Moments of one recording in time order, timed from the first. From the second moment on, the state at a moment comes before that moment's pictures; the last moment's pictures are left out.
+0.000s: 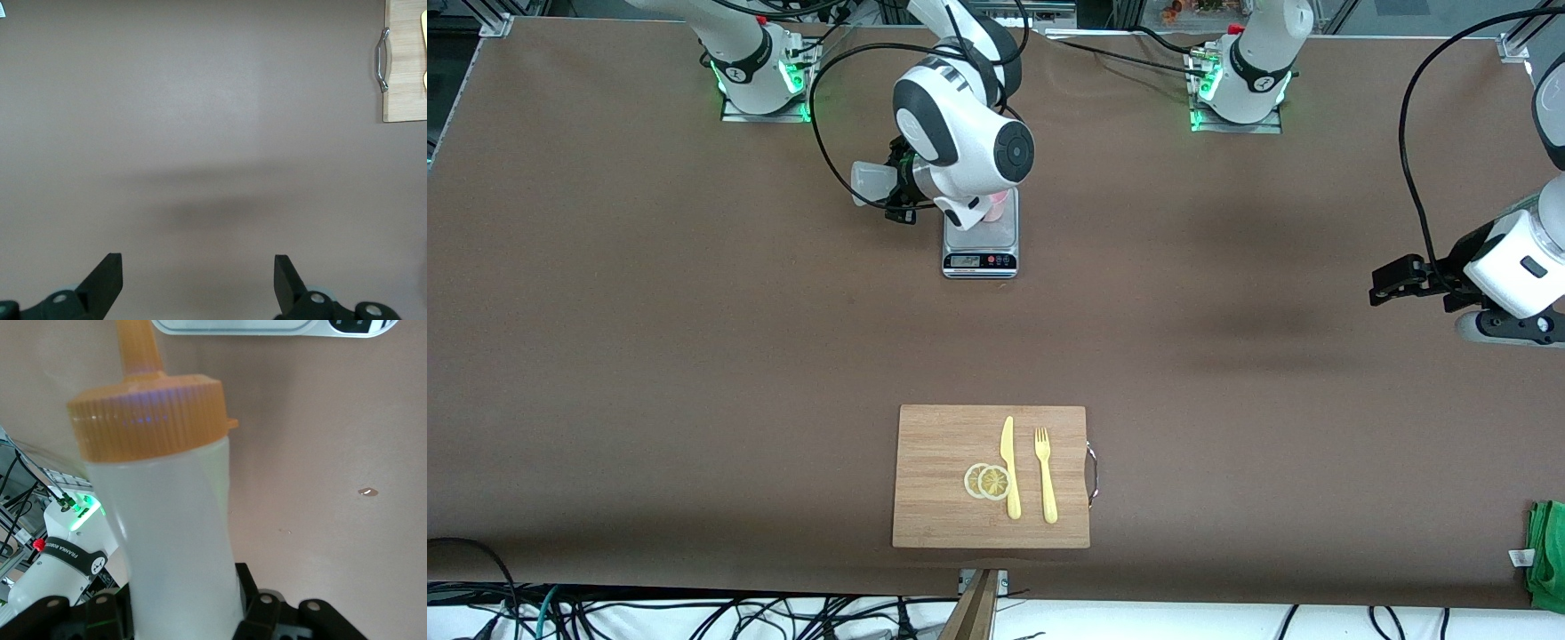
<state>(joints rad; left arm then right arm) 0.07 0.22 -0.07 -1.48 0.00 1.66 0.04 0.83 0.54 0.04 -1.49 -0.20 1.30 -0.74</state>
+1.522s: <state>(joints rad) 0.07 0.22 -0.07 -1.48 0.00 1.66 0.04 0.86 0.59 0.04 -1.42 -0.25 1.25 -0.71</state>
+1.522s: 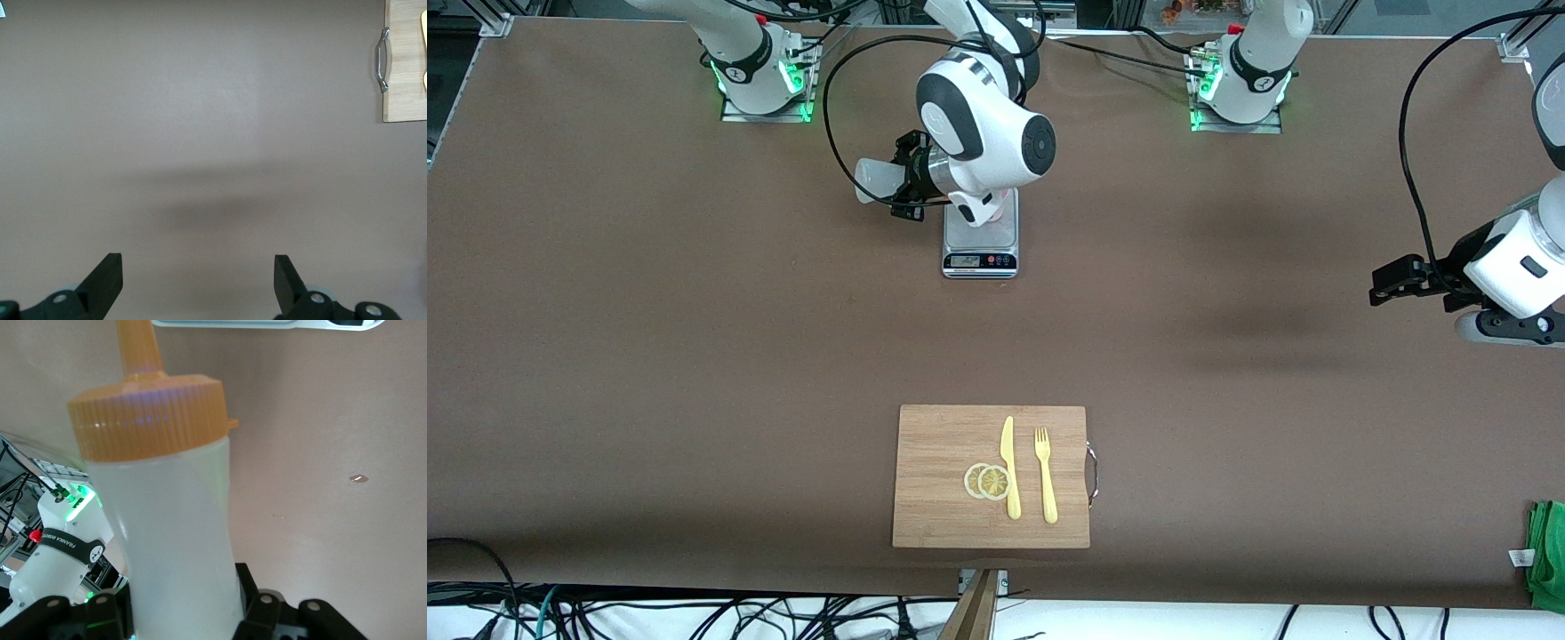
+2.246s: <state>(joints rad) 0.07 0.22 -0.07 -1.48 0.00 1.66 0.04 0.71 0.55 0.03 -1.43 -0.01 1.47 -0.74</state>
